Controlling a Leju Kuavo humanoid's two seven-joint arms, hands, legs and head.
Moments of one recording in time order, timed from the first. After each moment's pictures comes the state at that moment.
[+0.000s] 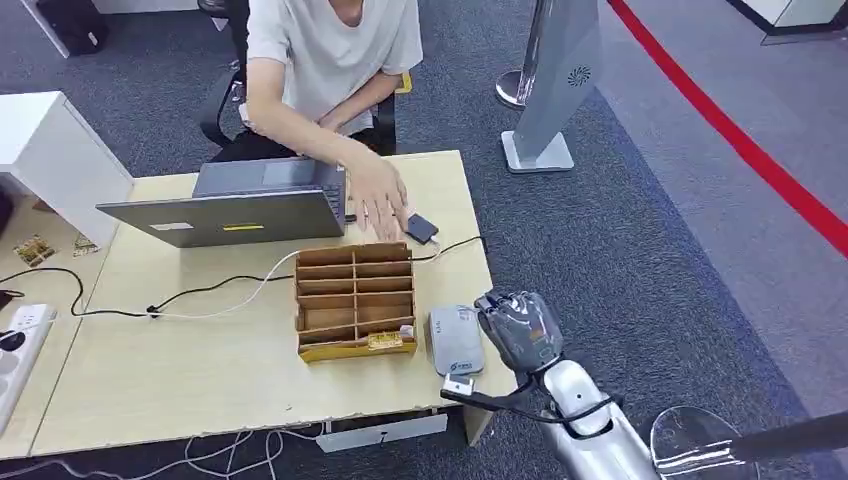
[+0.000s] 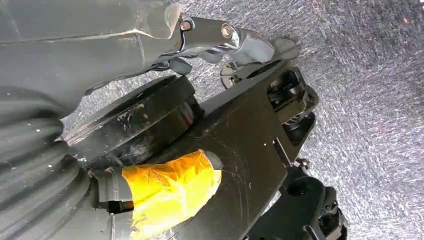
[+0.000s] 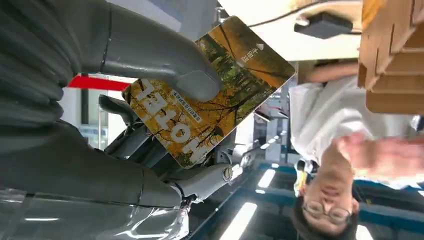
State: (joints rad) left arm -0.05 -0.11 -0.20 -0.20 -0.01 0.00 -0.01; right arm -0.14 -0.03 0.17 -1.05 1.43 -0.69 -0.30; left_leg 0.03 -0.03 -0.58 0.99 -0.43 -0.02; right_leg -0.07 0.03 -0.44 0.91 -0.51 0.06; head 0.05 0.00
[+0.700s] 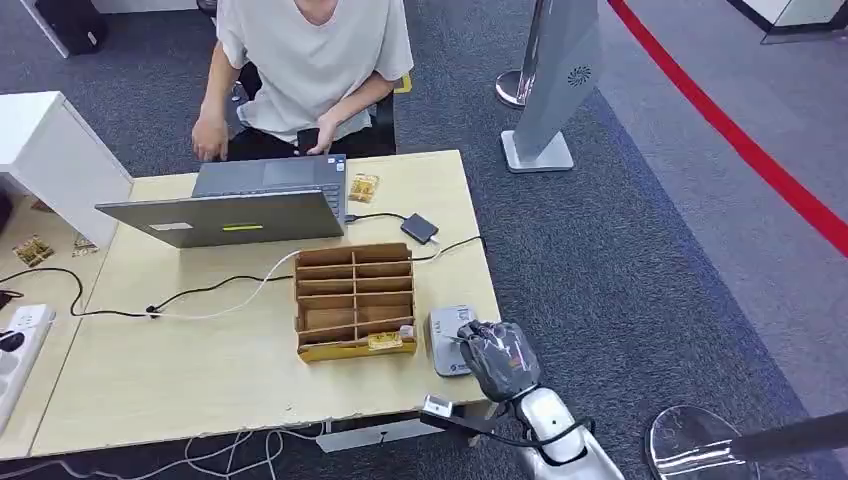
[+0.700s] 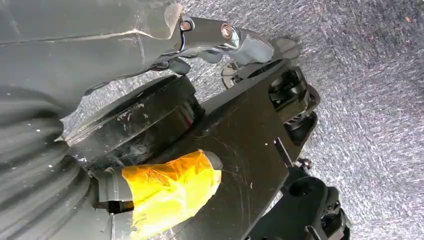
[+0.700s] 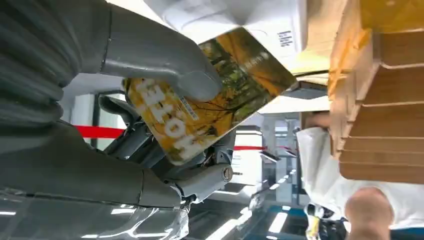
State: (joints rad) left arm -0.05 -0.11 -0.20 -0.20 -0.02 0.00 0.00; right arm -0.11 0.03 0.21 -0.92 1.43 -0.70 -0.26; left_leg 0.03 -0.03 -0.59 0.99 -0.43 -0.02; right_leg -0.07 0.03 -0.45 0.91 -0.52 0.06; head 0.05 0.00
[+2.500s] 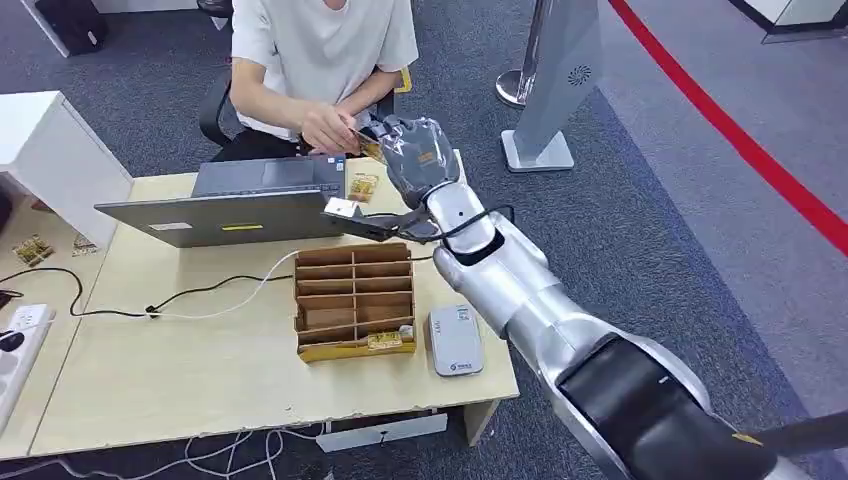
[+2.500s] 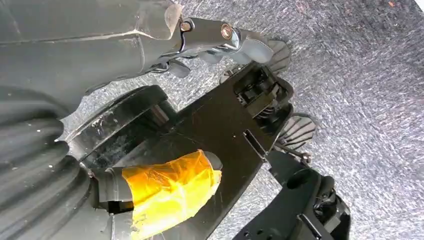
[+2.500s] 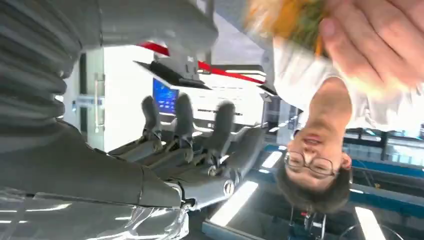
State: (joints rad) left arm -0.15 -0.13 -0.20 -0.20 -0.13 -0.05 0.13; right arm -0.98 0.18 0.53 -0.47 1.34 -0.50 0.05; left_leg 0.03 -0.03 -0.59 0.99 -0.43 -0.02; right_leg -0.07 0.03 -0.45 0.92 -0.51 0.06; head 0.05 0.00
